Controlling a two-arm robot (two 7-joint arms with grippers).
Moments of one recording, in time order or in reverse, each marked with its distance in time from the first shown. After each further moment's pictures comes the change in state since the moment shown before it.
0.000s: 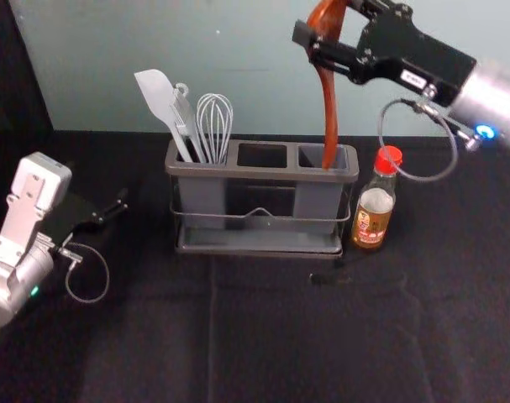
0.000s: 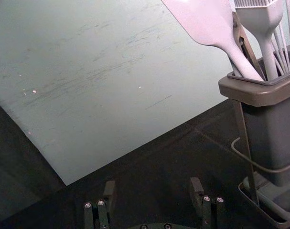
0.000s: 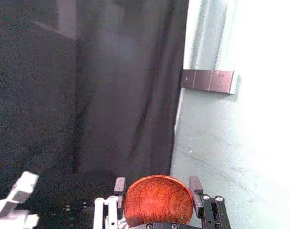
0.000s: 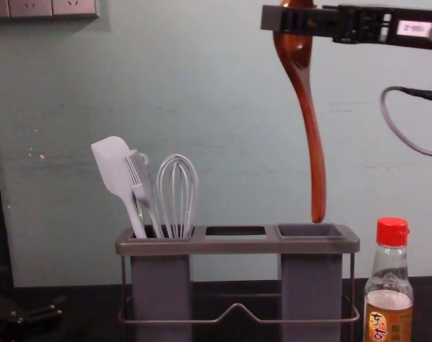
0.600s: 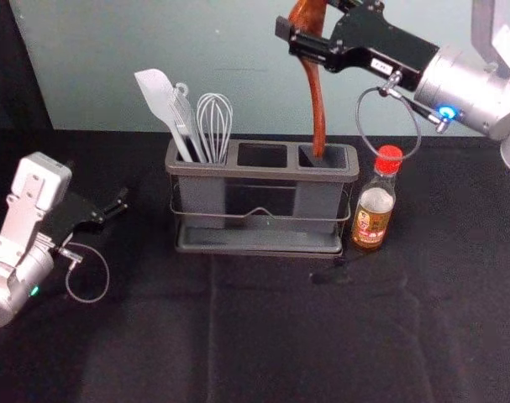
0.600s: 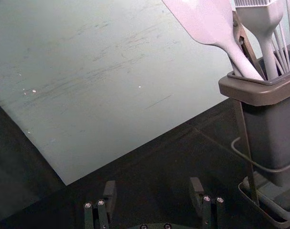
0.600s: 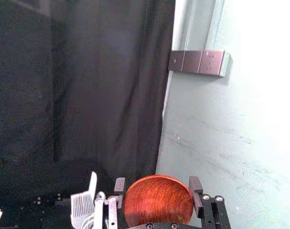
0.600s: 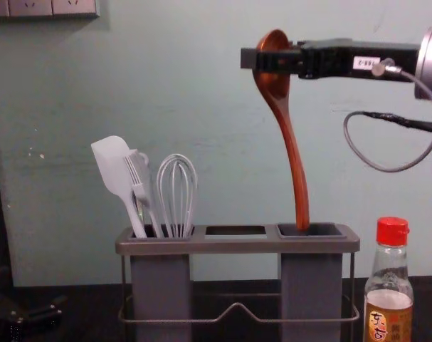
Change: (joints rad) left arm 0.000 0.000 0.000 0.000 0.000 0.000 0.000; right arm 0.140 -0.053 -0.103 0.208 -0.044 -0.042 -0.036
